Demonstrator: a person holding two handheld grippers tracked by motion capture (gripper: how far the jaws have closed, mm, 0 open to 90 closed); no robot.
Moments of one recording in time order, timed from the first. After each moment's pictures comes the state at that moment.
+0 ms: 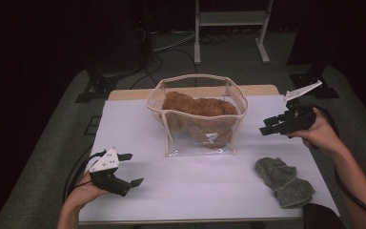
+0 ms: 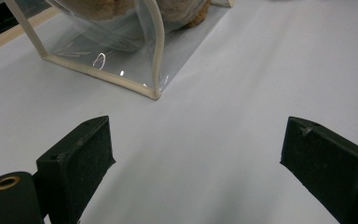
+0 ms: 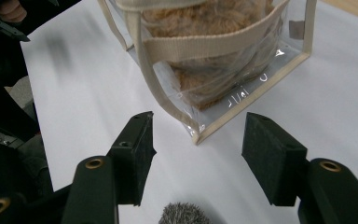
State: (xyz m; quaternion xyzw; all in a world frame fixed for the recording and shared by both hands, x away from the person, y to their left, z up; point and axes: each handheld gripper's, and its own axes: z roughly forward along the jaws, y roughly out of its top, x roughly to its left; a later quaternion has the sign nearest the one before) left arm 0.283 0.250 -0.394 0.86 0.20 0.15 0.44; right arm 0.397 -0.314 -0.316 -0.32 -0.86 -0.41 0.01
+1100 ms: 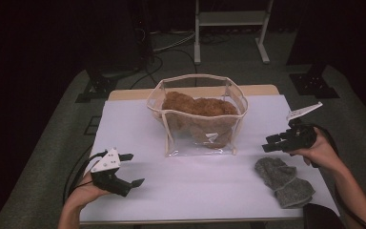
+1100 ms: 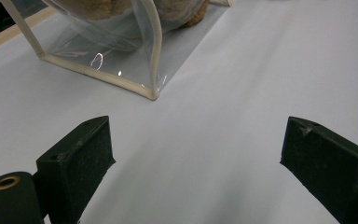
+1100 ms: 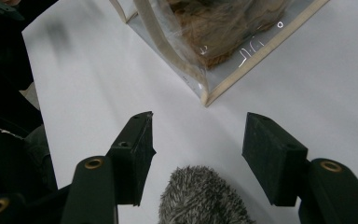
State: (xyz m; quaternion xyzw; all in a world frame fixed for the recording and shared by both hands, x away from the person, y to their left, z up) left arm 0.283 0.247 -0.395 0.86 0.20 0.15 0.44; right arm 0.374 -0.330 -0.368 -0.34 -0.84 -0.41 0.04
